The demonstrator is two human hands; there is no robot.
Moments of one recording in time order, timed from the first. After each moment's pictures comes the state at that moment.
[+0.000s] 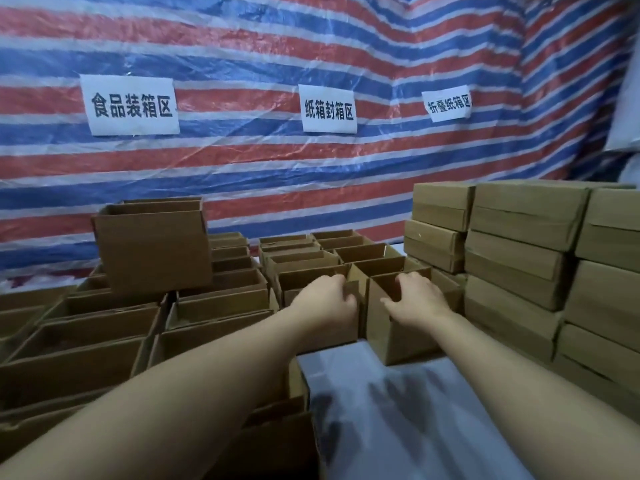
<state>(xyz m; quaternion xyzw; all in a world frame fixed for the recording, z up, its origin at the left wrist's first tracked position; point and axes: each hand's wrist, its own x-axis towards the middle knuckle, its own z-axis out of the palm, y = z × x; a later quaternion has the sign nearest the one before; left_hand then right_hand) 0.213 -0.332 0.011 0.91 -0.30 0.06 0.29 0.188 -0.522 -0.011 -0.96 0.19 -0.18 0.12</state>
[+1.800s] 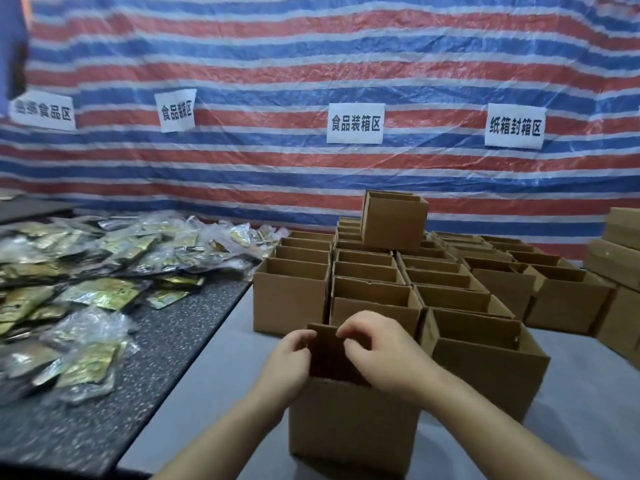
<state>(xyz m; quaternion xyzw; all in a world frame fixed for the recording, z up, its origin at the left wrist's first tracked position) -0.109 0.097 -0.049 0.77 0.08 0.06 0.64 -0.109 -0.061 0.024 -0.93 -0.29 -0.11 0.17</state>
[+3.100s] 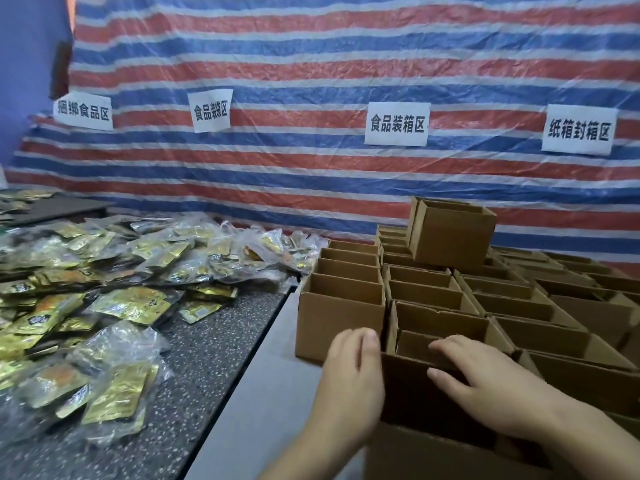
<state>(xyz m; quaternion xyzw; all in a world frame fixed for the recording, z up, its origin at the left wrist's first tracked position) -0.067 0.128 -0.040 0.80 -0.04 0.20 0.56 -0.040 -0.061 0.015 -0.98 -0.17 -0.02 0.06</state>
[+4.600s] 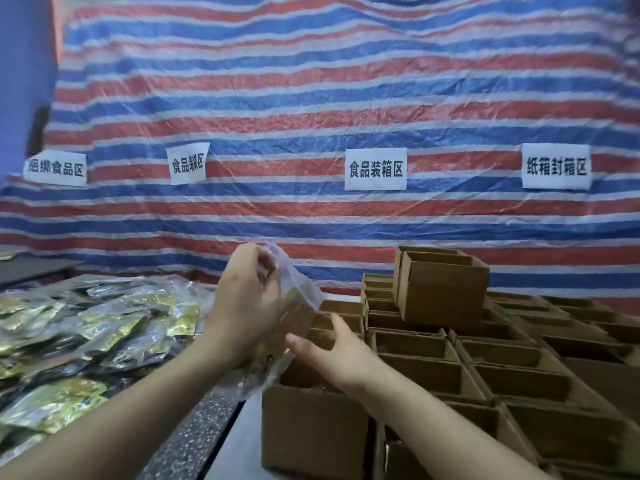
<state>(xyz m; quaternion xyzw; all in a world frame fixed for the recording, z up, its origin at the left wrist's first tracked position) 0.070 0.223 0.103 0.76 -0.13 0.53 0.35 0.086 0.058 0.060 -0.83 -0.21 0.07 0.52</state>
